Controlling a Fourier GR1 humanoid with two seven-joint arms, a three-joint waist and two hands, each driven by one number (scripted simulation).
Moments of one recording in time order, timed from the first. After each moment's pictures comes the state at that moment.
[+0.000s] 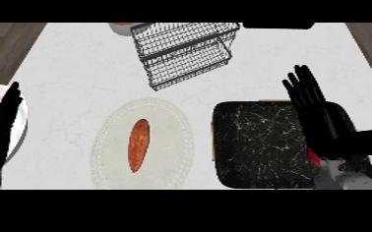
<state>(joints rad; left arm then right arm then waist) 0.01 0.58 0.00 -1.40 0.06 0.25 -0.05 -0.07 -0.24 0.09 -1.66 -0.38 -0.05 0.01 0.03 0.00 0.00</state>
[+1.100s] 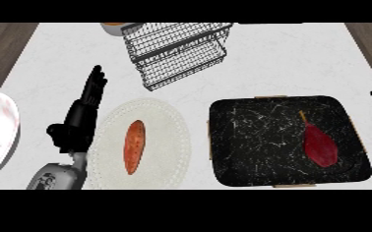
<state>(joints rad) -0.14 0.25 -0.21 -1.53 0.09 0.31 -0.04 -0.14 -0.54 -0.32 -1.17 -1.29 0.99 0.17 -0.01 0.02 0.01</state>
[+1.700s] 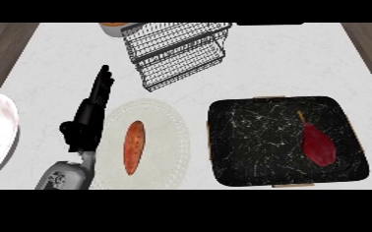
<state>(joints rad) -0.15 0.22 -0.23 -1.53 0.06 0.34 -0.01 -0.21 -0.87 -0.59 -1.33 -0.92 1.16 0.17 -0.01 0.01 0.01</state>
